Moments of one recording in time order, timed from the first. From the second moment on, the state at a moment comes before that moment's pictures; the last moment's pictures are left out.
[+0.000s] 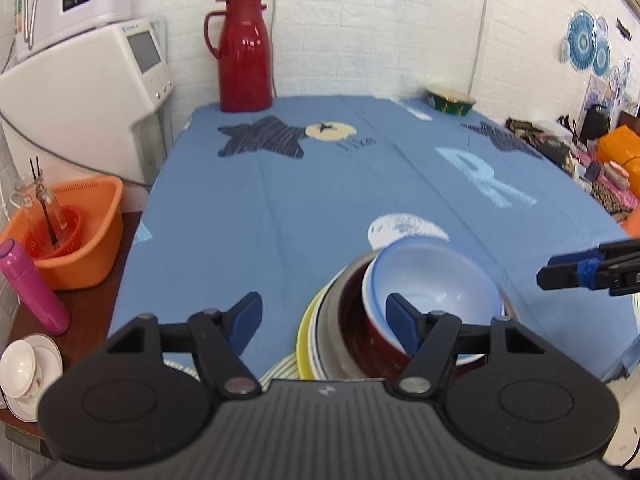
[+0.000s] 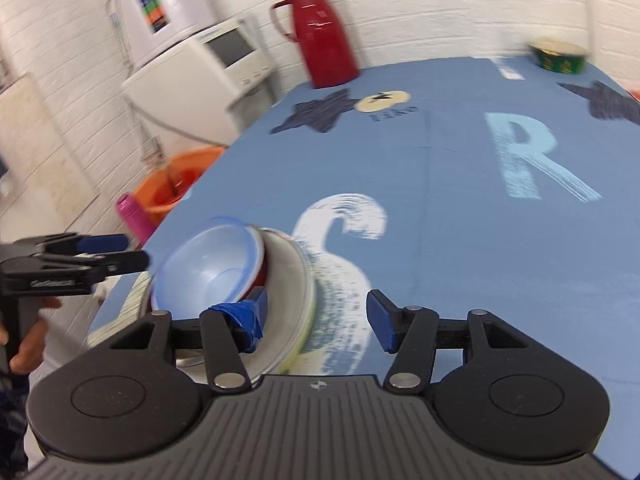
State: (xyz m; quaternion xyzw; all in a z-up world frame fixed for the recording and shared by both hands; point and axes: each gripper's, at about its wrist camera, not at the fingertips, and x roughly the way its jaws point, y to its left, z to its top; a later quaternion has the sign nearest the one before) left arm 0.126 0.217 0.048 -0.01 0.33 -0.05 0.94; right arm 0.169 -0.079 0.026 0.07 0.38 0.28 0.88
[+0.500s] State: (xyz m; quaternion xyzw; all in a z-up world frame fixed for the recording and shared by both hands) left arm 0.130 0.097 0.072 -0.03 0.25 -0.11 0.96; right arm 0.157 -0.108 0.029 0.12 0.32 0.20 0.92
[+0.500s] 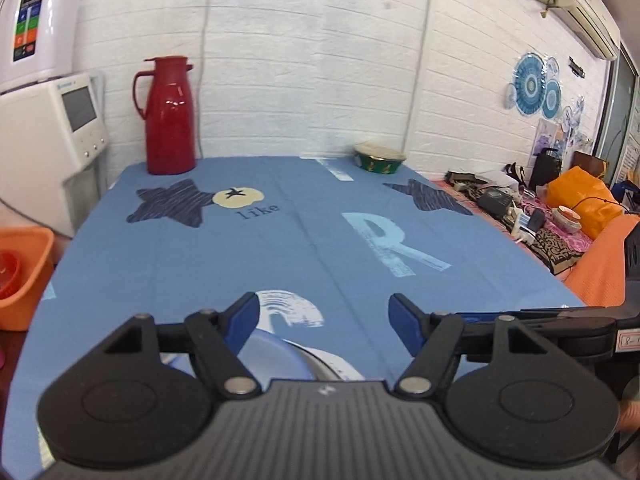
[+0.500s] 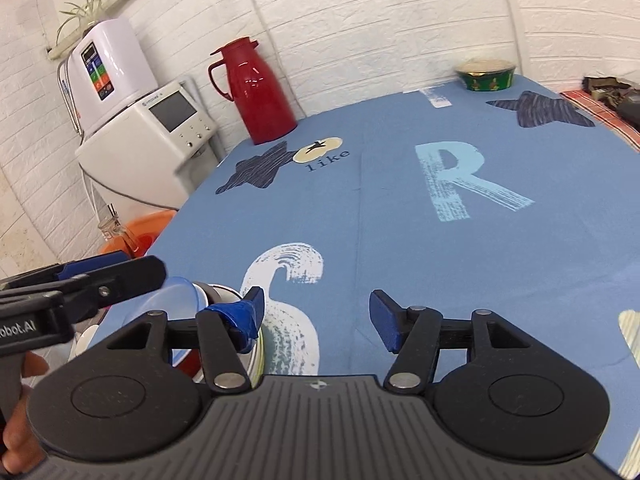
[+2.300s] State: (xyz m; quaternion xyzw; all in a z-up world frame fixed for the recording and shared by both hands) left arm -0.083 0.041 -0.018 0.02 0.28 -0.01 0.96; right arm -0.018 -0.123 -0.011 0.11 0.28 0.17 0.94
